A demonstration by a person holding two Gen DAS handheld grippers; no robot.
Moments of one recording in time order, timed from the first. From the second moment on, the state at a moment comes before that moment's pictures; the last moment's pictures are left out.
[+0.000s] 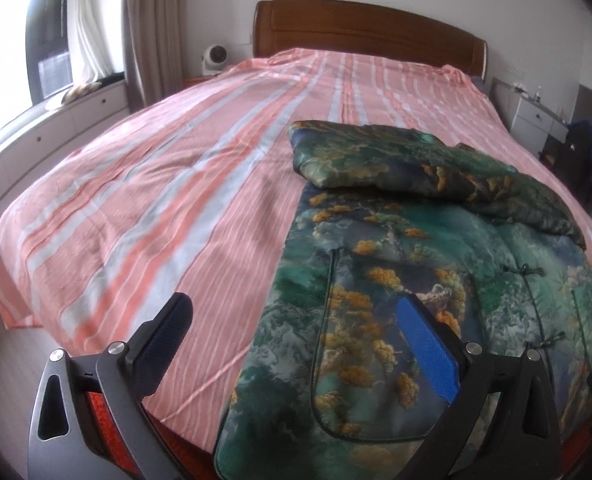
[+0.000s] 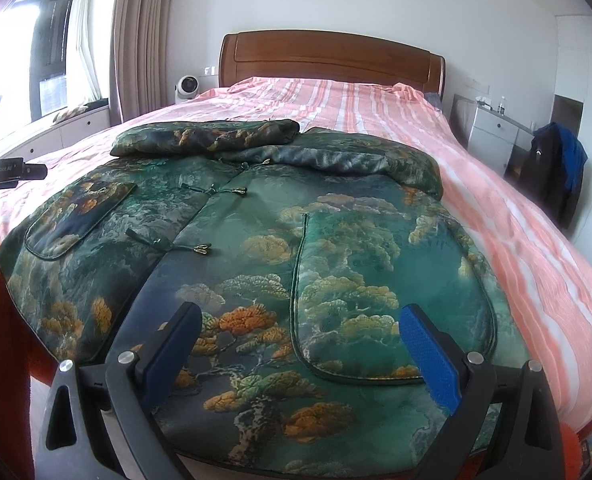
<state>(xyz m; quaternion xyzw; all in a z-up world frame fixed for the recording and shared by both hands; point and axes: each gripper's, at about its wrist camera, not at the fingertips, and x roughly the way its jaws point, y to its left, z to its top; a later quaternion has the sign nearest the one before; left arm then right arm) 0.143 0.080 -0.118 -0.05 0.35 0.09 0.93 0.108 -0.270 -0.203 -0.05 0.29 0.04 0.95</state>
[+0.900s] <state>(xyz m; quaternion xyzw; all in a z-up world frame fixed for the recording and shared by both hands) 0.143 0.084 -0.122 -0.06 0.36 0.10 0.92 0.104 -0.269 -0.201 -0.05 0.29 0.04 0.95</state>
